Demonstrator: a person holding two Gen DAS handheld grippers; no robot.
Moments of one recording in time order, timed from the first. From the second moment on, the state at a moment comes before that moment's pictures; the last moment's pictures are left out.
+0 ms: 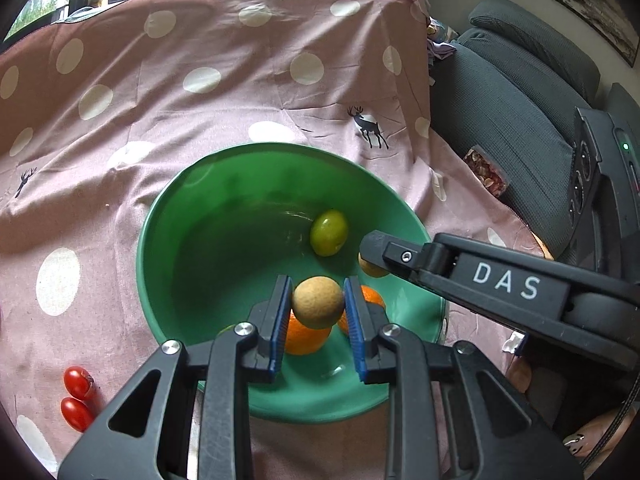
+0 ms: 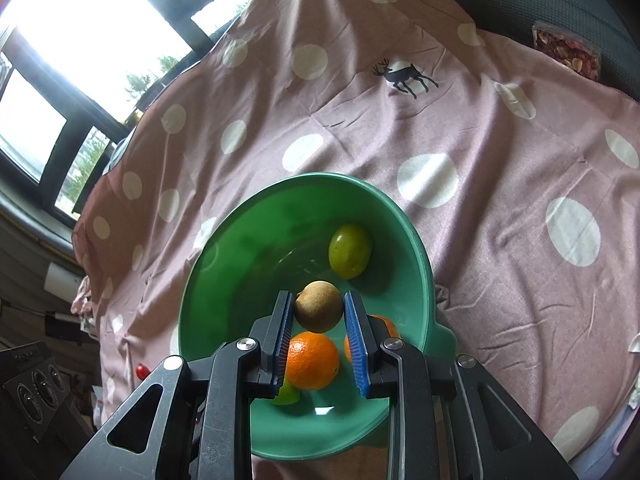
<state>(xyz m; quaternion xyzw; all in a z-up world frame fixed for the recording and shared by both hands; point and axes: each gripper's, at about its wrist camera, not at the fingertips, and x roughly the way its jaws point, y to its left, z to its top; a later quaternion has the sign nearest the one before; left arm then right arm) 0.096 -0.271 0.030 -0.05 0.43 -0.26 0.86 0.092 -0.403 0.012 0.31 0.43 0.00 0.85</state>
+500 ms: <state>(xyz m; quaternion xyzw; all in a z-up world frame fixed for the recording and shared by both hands) 0.099 -0.276 0.022 -0.05 0.44 -0.26 0.86 0.092 -0.403 0.009 0.31 0.44 -0.01 0.84</state>
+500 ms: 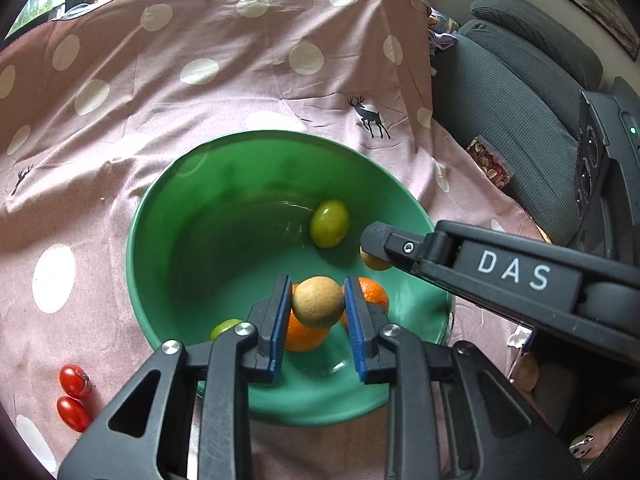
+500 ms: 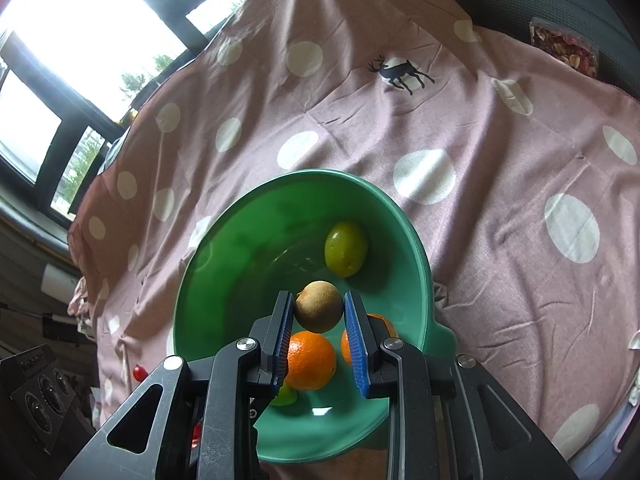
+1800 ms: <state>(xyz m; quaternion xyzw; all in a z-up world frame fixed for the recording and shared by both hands) 0.076 -0.225 0.053 -0.11 0.39 -0.26 0.88 0.086 -0.404 0.017 0.32 0.43 -0.01 0.85</state>
